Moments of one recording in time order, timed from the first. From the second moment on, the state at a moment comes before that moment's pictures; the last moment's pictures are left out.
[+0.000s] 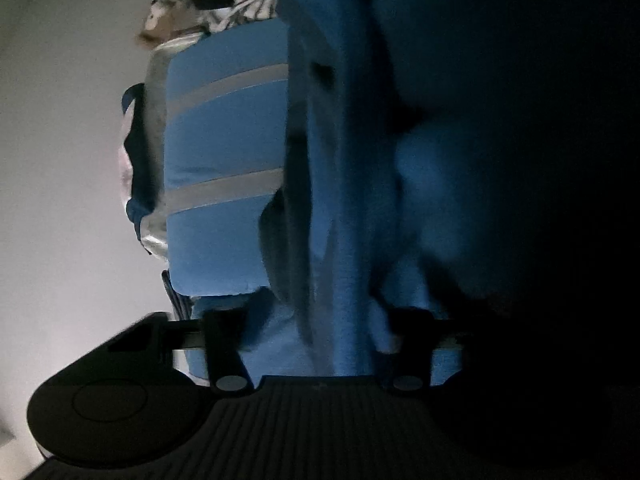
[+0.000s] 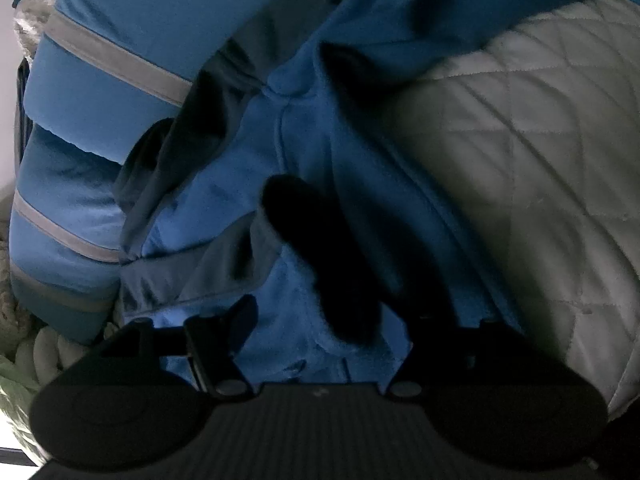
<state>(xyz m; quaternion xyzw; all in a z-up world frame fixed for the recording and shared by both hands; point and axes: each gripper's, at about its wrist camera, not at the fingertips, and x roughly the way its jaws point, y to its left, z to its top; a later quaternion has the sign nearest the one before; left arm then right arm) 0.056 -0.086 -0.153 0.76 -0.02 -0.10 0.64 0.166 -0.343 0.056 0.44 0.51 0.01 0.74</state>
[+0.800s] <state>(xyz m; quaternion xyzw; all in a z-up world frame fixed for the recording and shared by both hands) 0.075 -0.064 -0.116 0.64 0.14 -0.20 0.73 0.202 -0.244 0.136 0.08 0.36 0.09 0.93</state>
